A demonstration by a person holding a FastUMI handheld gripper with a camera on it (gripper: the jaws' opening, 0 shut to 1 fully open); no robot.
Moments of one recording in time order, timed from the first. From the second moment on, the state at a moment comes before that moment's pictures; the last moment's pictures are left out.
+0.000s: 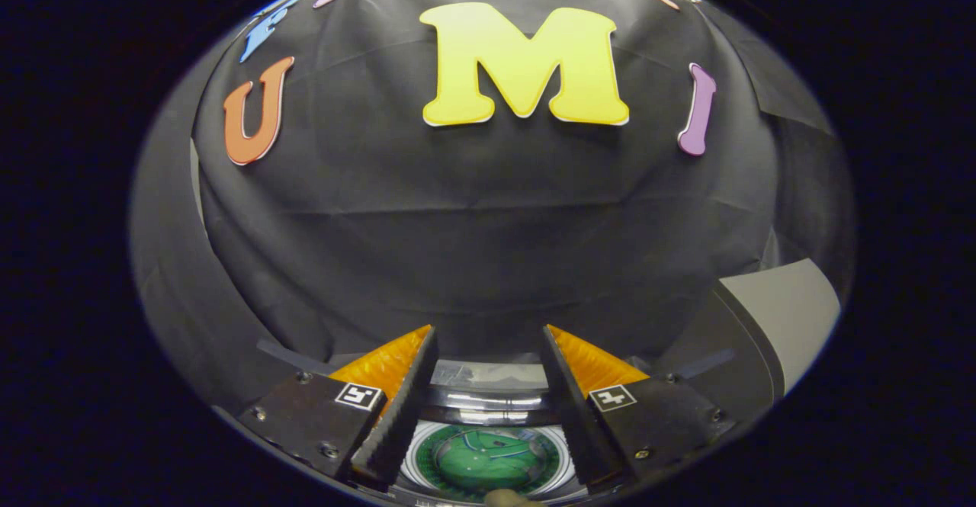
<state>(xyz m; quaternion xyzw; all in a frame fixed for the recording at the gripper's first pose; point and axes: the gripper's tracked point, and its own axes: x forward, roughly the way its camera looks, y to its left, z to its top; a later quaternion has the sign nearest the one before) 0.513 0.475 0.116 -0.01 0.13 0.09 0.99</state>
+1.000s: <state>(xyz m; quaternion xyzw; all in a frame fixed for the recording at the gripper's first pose) 0.433 0.456 0.018 -0.04 0.25 0.10 0.96</state>
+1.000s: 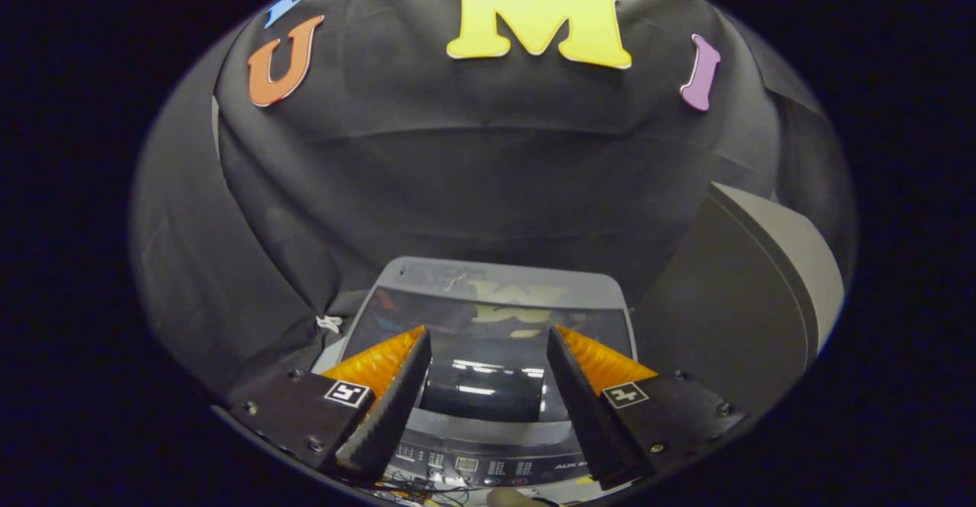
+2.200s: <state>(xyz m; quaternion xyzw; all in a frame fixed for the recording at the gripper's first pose) 0.282 0.350 0.116 -0.04 0.09 0.15 0.98</state>
